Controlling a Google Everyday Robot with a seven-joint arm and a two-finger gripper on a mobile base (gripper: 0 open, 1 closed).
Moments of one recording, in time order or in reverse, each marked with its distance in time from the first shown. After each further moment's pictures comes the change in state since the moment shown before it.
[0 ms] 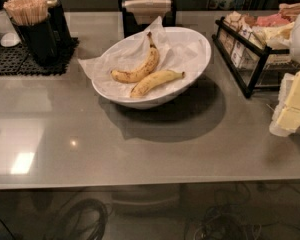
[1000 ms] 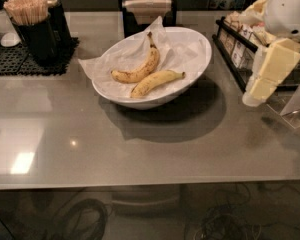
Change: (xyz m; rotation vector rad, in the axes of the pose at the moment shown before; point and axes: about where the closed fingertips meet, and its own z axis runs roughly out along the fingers) arm -0.051 -0.035 -0.005 0.025 -0.155 -0.093
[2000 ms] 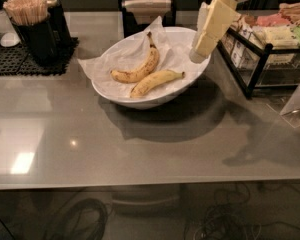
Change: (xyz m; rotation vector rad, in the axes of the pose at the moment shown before) arm -0.118 -0.054 0.017 -0.078 -0.272 -0.166
